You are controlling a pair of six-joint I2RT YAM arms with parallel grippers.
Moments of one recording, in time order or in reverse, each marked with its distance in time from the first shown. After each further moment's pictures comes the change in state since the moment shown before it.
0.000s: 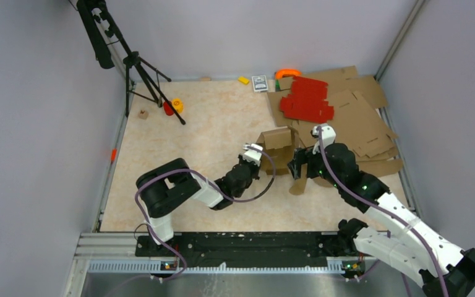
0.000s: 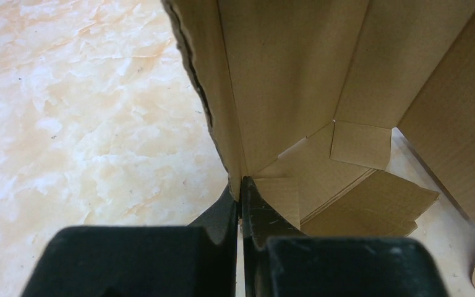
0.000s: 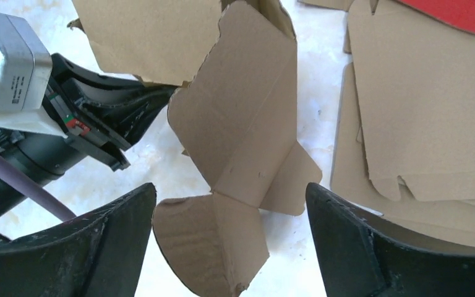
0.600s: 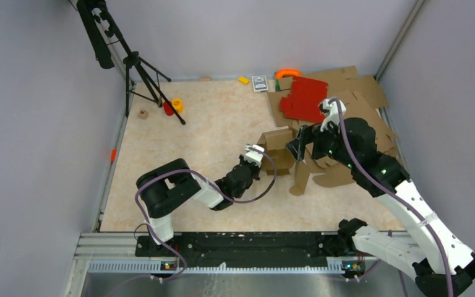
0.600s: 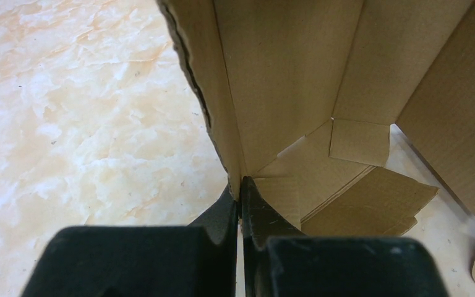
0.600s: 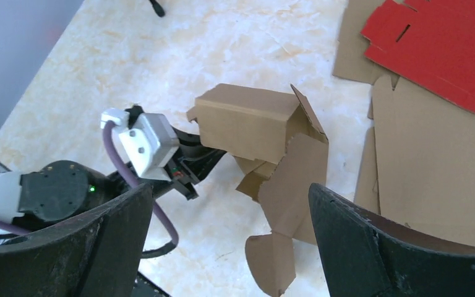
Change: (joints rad) left arm -0.008 0.000 0.000 0.006 0.003 0.031; right arm -0.074 0.092 0.347 -0.135 -0.154 -0.019
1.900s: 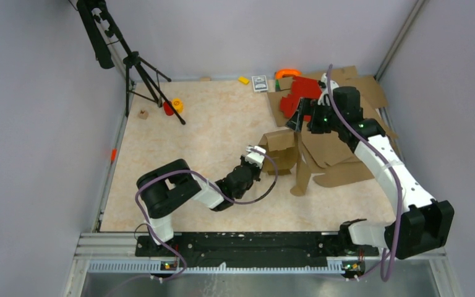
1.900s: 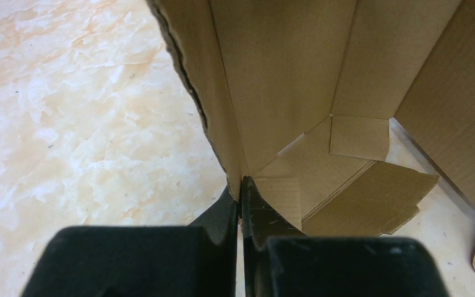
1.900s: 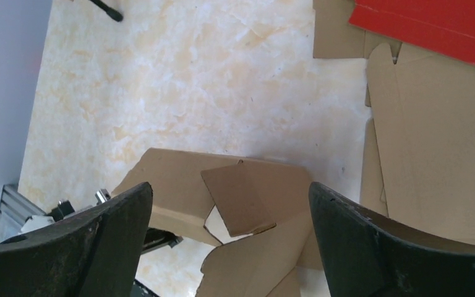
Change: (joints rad) left arm -0.011 0.000 0.000 0.000 0.004 0.020; right arm -0.308 0.427 0.169 0.030 -0.280 0.093
